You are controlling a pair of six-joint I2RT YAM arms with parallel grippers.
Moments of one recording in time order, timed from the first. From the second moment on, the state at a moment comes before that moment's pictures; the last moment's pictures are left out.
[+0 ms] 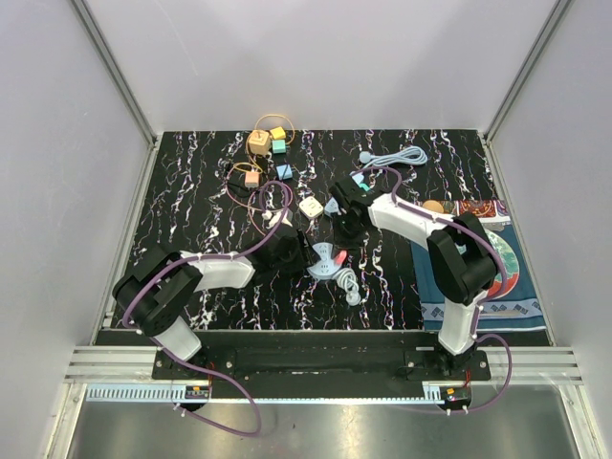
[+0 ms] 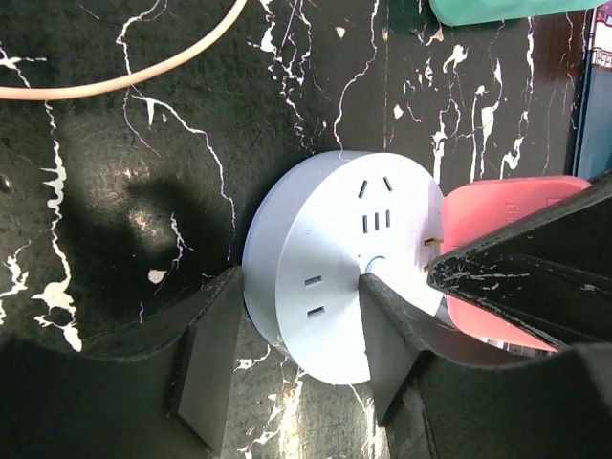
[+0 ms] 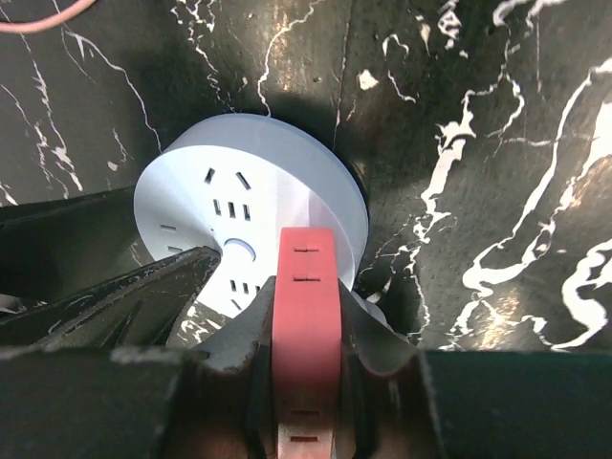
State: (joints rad) left arm -0.75 1.61 0.67 0.23 -0.05 -0.90; right arm 0.61 1.86 1.31 -0.70 -0.14 0.63
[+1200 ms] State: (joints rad) left arm -0.75 1.62 0.67 0.25 -0.04 -0.96; right arm 0.73 1.83 1.25 -0.60 0.11 0.36
